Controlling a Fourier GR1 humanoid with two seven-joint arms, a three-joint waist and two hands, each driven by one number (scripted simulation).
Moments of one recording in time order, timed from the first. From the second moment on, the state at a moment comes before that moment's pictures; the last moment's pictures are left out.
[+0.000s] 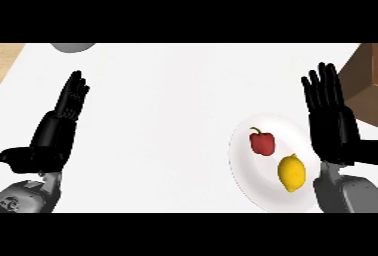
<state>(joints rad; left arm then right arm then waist) -0.17 0.46 -0.25 -1.66 0.19 0.34 -0.01 -0.20 -0.19 0.03 -1.63 -0.32 -0.21 -0.09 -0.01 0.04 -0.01</state>
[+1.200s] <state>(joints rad) -0.18 0.56 -0.26 -1.56 0.18 0.08 -0.11 0.53 -0.73 -0.21 -2.26 0.39 -0.15 -0.12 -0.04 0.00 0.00</state>
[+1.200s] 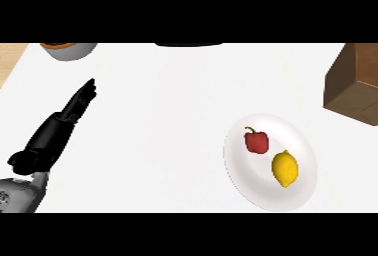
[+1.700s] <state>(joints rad) -0.23 0.53 -0.27 -1.53 0.16 0.06 -0.11 0.54 -0.88 -0.03 -2.35 0.54 0.06 0.26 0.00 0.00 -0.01</state>
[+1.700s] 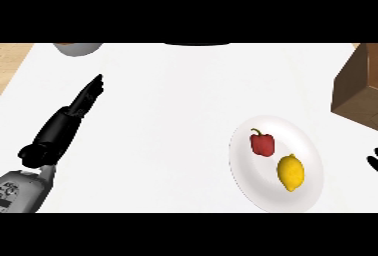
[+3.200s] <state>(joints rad) -0.22 0.46 -0.21 -1.51 0.08 0.00 -0.11 -0.07 -0.55 0.70 -2.09 1.00 0.35 0.99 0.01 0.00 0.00</state>
